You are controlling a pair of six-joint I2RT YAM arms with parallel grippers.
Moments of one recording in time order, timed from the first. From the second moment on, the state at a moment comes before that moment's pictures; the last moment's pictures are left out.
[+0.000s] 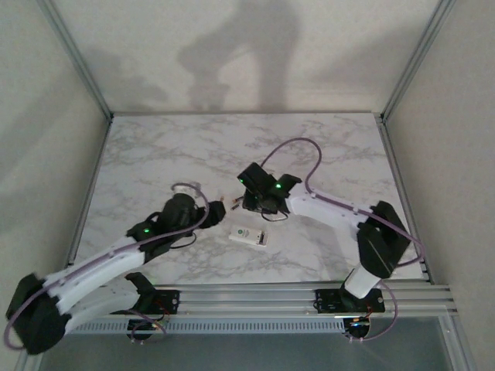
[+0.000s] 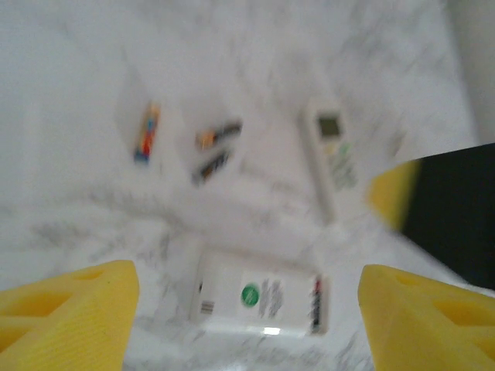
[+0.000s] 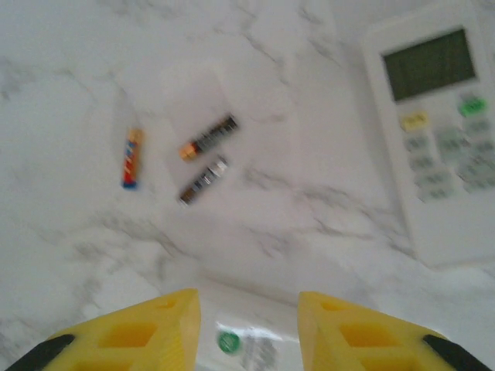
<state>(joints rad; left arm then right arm) -0.68 0.89 0.56 -0.24 -0.12 -0.83 0.90 1.68 1.28 -0.68 0.15 0.95</state>
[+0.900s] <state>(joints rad) -0.53 0.78 0.53 -0.37 -0.09 -0.71 0.90 2.15 1.59 -0.70 0.08 1.05</state>
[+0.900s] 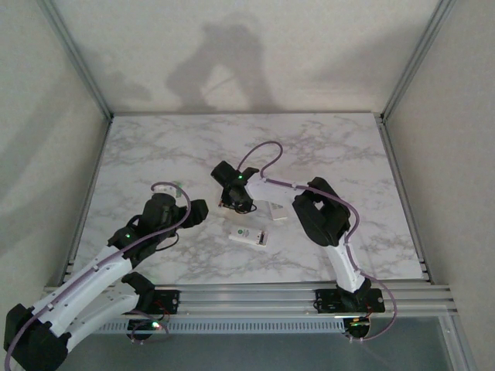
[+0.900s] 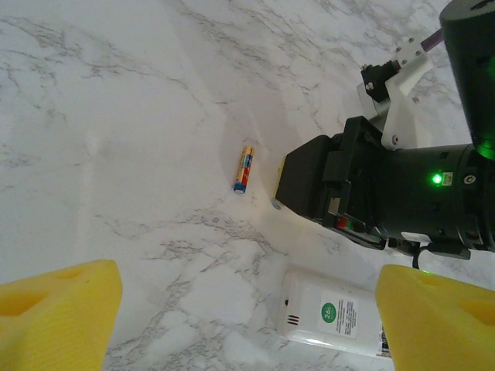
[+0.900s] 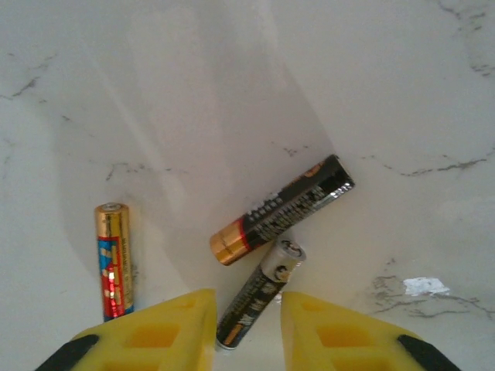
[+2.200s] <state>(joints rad) -0.52 1.23 0.52 -0.15 0.24 -0.70 0.93 1.39 0.84 -0.64 0.14 1.21</state>
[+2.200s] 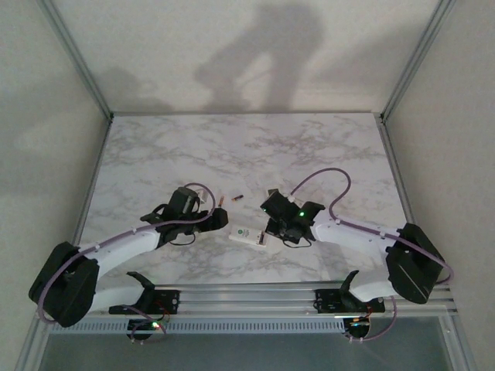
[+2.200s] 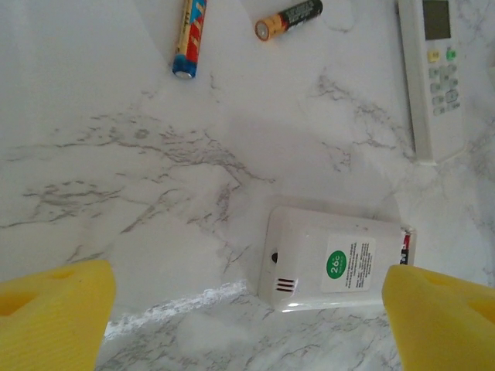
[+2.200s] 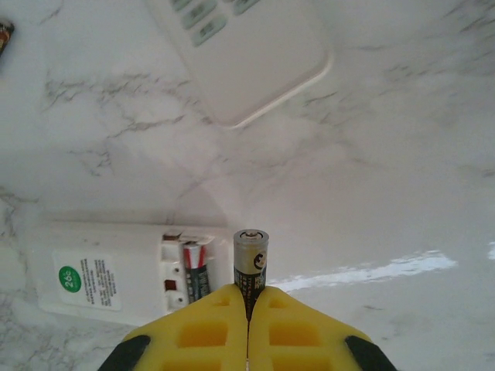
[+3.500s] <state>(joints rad) -0.52 1.24 0.52 -0.12 0.26 -0.70 0.98 1.57 0.90 -0.57 0.08 1.20</state>
